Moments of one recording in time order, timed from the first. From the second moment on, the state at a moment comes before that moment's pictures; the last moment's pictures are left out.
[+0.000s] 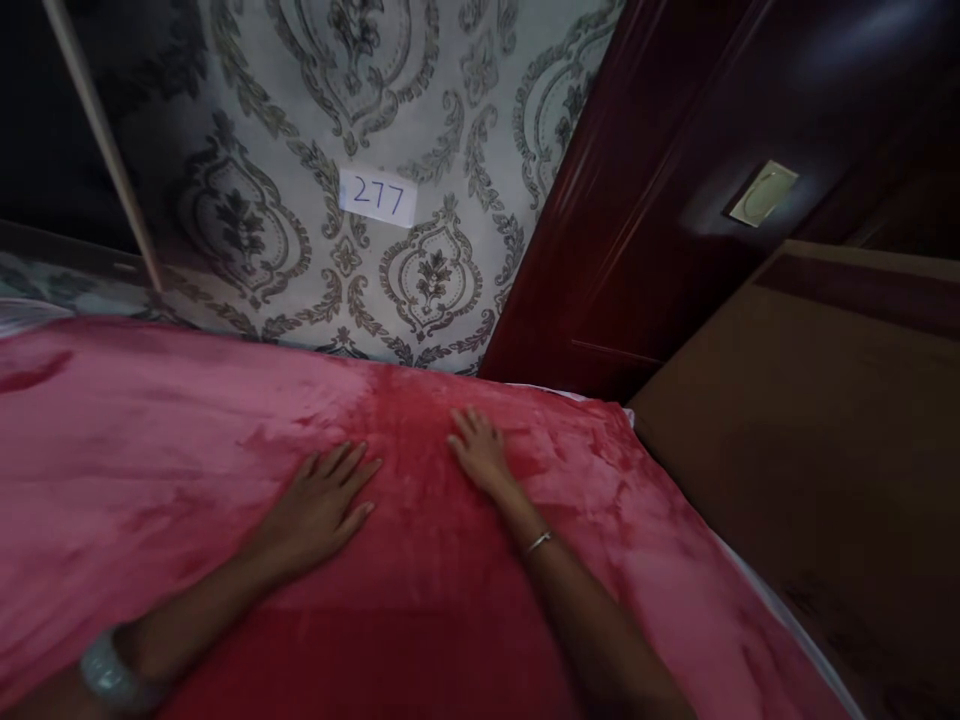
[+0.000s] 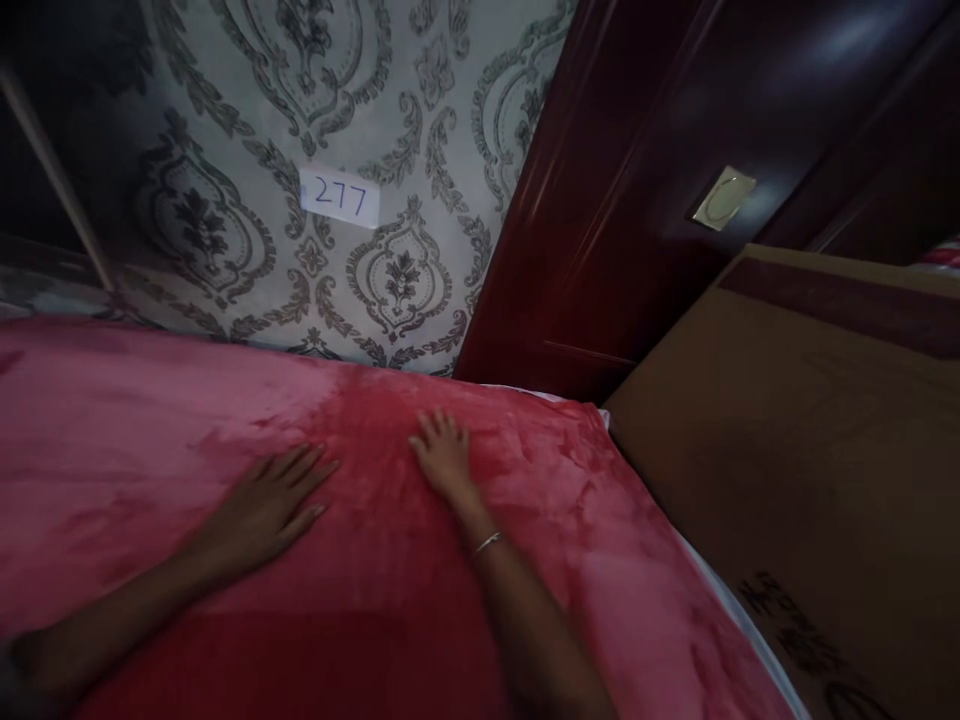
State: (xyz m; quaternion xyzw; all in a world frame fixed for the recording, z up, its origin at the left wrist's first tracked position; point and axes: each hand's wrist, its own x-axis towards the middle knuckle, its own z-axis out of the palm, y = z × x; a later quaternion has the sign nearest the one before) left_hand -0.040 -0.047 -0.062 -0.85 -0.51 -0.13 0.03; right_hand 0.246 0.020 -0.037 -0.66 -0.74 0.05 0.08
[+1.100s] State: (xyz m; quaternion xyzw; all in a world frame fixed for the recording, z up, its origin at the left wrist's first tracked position) left_hand -0.046 -0.079 -0.045 -0.91 -0.40 -0.05 -0.07; right_hand 0.262 -0.148 -0.065 -0.81 -0.58 -0.02 0.01
